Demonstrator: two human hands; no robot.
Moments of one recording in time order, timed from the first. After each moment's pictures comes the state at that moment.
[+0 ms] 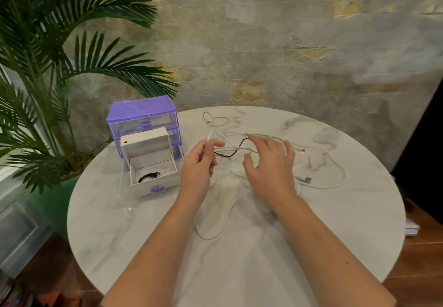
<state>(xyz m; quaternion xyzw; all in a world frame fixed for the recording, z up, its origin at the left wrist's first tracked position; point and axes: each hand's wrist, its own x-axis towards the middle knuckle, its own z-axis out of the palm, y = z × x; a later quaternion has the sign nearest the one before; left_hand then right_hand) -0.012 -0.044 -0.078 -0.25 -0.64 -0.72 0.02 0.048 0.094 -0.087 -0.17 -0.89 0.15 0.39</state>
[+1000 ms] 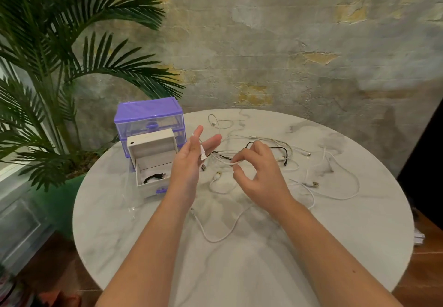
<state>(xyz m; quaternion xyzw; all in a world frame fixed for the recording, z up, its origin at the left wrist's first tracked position) -0.026 -0.064 -0.065 -0.24 -0.60 -0.77 -0.04 0.053 0.075 -0.082 0.03 -0.86 0.33 0.39</state>
